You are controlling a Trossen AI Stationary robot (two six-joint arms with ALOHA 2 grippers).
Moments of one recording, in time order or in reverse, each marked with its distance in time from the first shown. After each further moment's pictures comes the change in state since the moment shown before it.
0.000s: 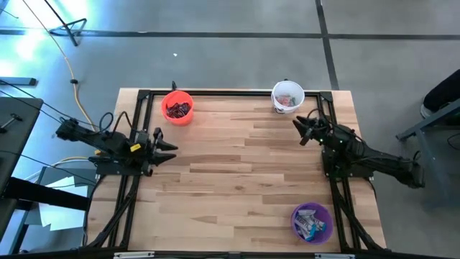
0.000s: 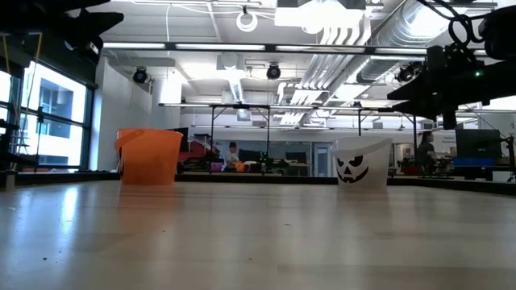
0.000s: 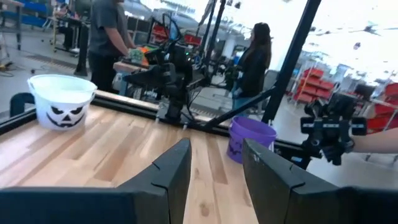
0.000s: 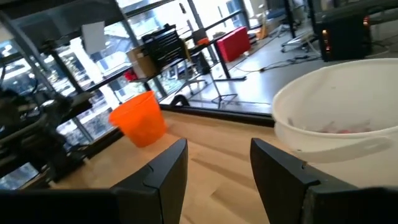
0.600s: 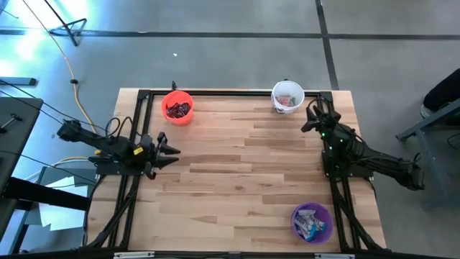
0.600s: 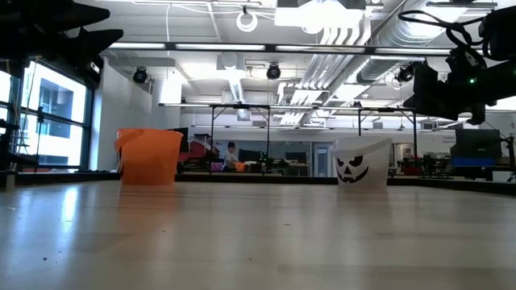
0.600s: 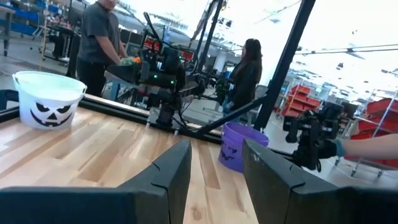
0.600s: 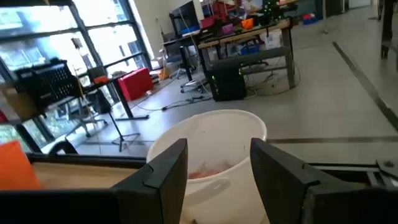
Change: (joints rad) left arm 0.000 -0.042 -0.187 0.229 0.025 -0.017; right arm -0.045 0.000 0.002 0.007 0.440 -0.122
